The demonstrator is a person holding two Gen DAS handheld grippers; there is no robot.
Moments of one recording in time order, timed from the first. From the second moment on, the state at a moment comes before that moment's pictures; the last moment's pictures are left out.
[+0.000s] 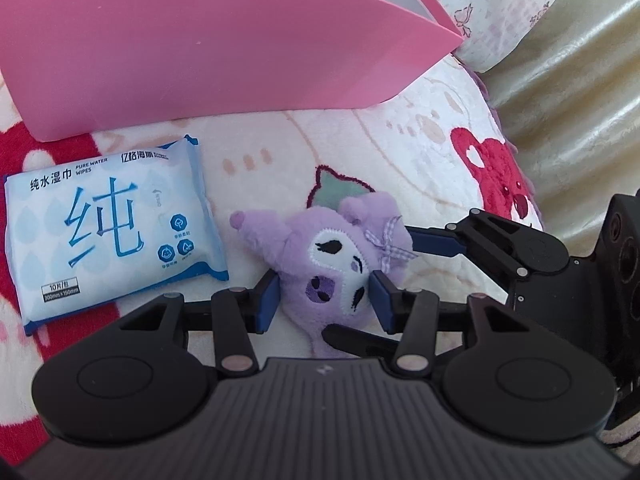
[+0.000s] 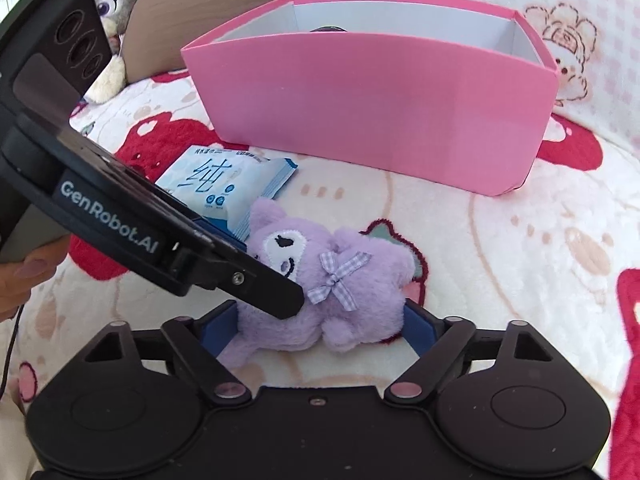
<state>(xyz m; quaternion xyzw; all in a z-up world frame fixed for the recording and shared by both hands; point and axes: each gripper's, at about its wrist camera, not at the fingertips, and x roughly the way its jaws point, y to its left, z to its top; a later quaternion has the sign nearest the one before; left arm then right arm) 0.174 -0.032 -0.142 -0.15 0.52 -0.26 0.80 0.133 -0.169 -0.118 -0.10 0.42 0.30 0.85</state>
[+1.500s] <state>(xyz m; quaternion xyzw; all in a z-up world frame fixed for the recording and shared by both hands) 0.085 -0.004 0.000 -0.16 0.46 -0.29 0.83 0.048 -0.136 0.025 -0.15 0.39 0.26 0.87</state>
